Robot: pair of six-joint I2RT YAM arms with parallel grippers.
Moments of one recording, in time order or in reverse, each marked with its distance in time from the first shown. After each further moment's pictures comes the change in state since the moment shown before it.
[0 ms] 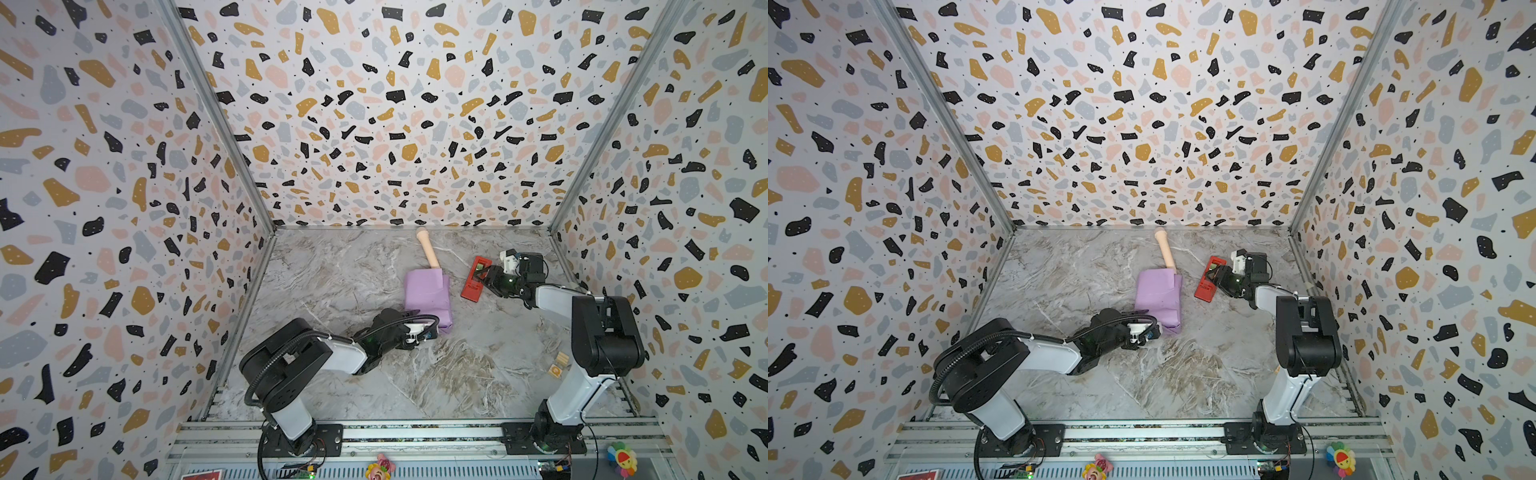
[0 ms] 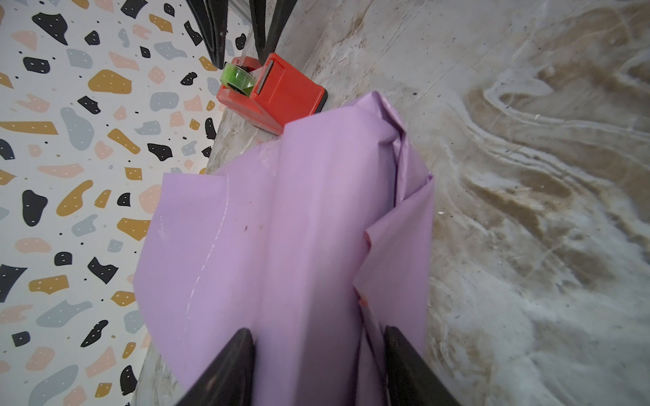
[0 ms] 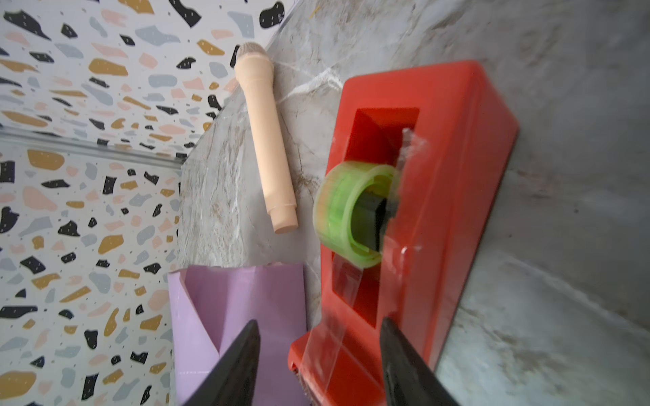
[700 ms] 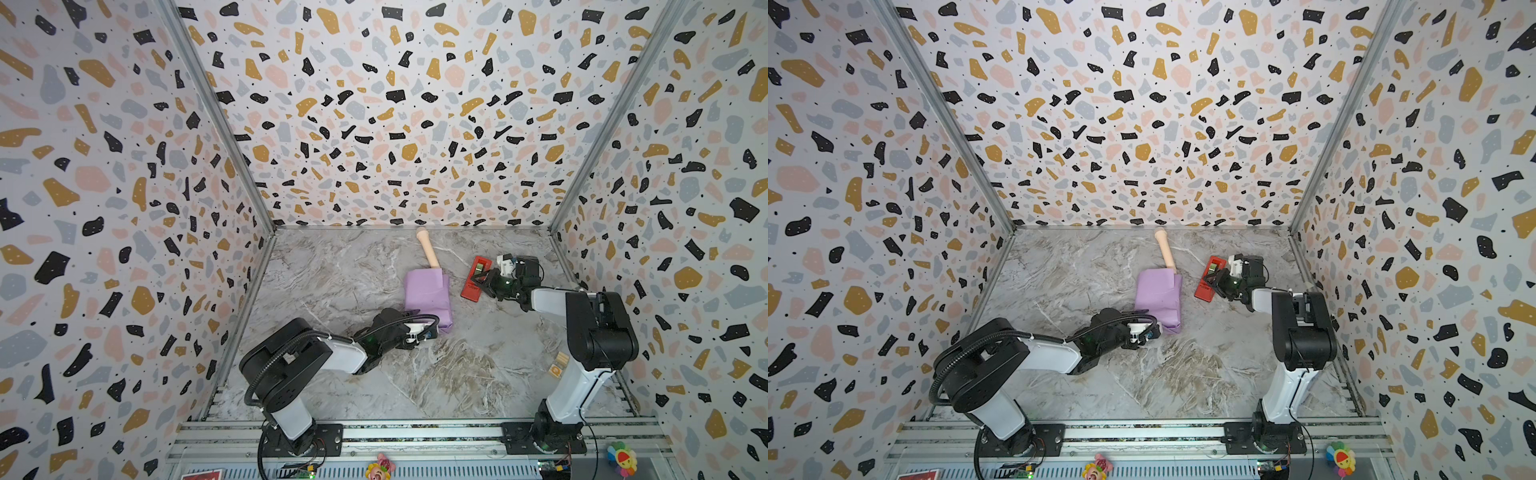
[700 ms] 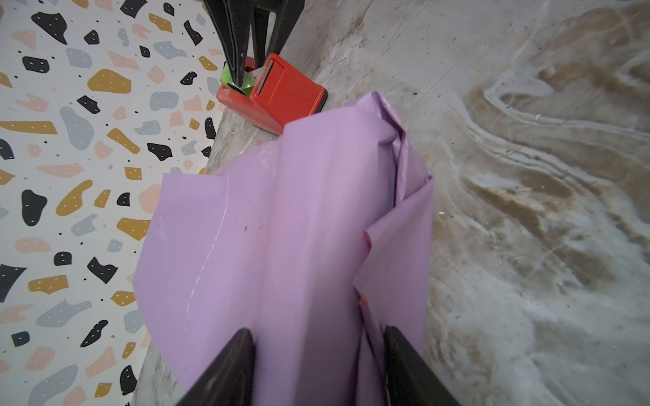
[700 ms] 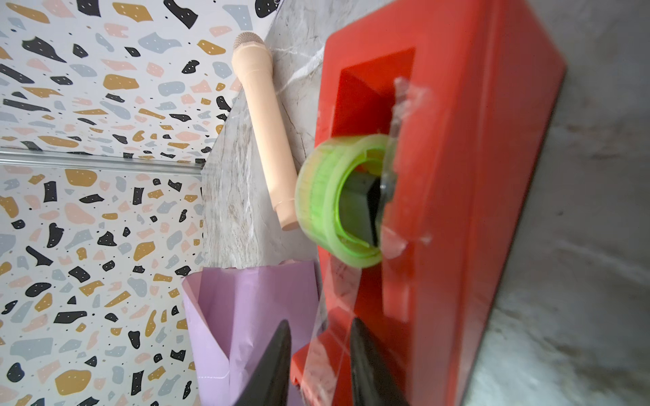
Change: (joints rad) left arm 0.000 0.000 0.000 -0.001 0.000 0.000; right arm 0.019 0.032 -0.054 0.123 -0.030 0.154
